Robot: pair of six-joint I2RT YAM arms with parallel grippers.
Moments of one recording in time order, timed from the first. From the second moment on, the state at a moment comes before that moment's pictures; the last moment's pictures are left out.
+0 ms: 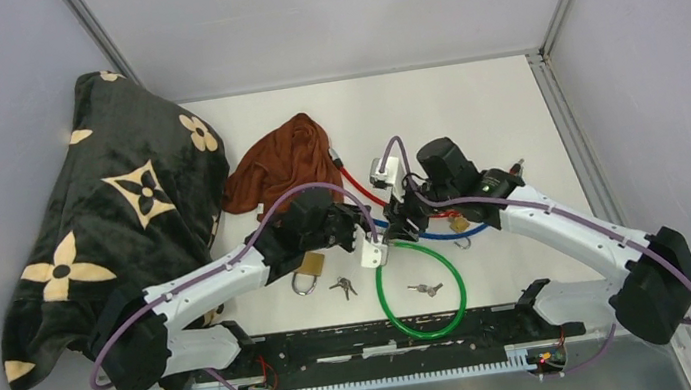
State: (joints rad) left arm -0.88 1.25 0.72 -0.02 0.29 1.26; right arm 0.70 1.23 0.92 -0.44 -0.55 -0.26
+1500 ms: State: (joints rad) left arm -0.56 0.55 0.41 0.44 0.45 -0.26; right arm 0.56 1.21 0.53 0.50 -0.19 -0.19
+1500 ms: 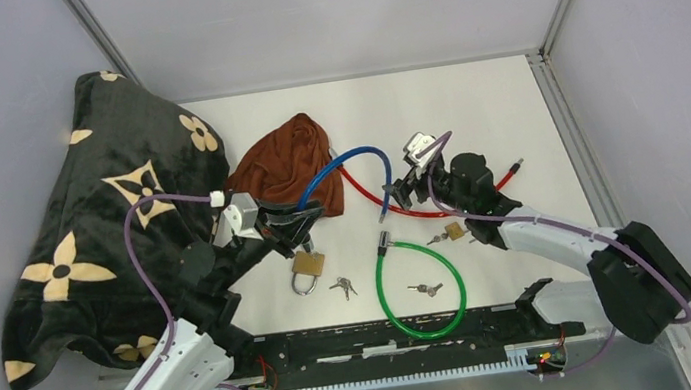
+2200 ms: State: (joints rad) left arm -0.52 0.53 0.40 0.44 0.43 -0.30; right arm 0.55 1.54 0.54 0.80 -0.30 0.05
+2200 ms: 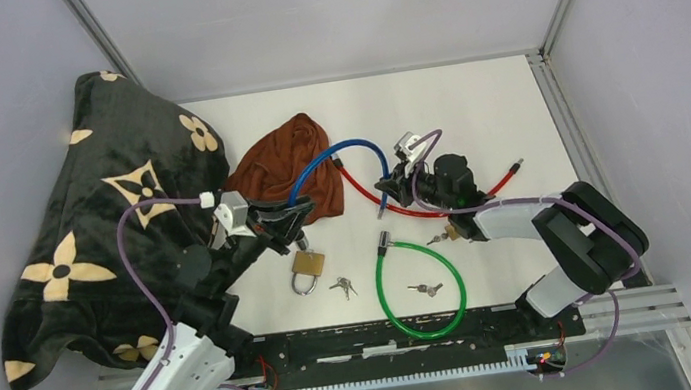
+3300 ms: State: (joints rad) left arm -0.48 0.56 0.20 0.34 0.33 -0.27; right arm 0.55 1.15 0.92 0.26 -0.37 -0.11
